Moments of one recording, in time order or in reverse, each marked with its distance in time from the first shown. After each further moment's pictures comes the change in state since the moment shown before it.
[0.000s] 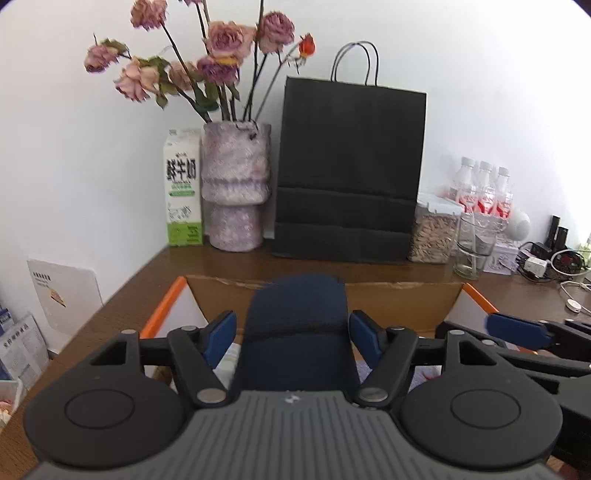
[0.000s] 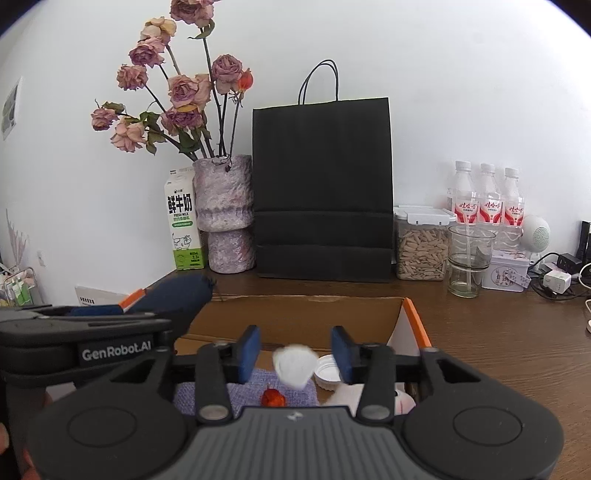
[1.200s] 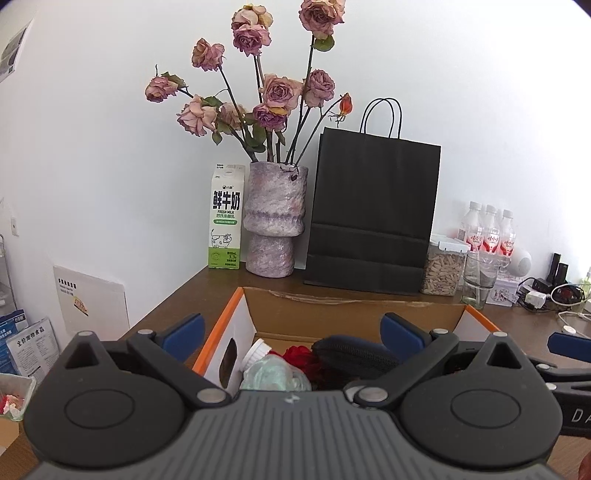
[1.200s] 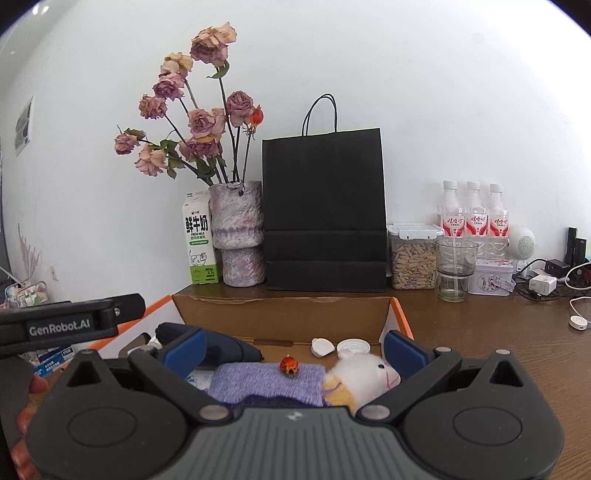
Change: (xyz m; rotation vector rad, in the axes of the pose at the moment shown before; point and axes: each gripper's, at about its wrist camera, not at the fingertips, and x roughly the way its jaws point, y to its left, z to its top) left arm -0.069 0.039 -0.025 -0.065 -0.104 0.015; right arm -0.071 0.000 -0.022 0.004 -0.072 0.036
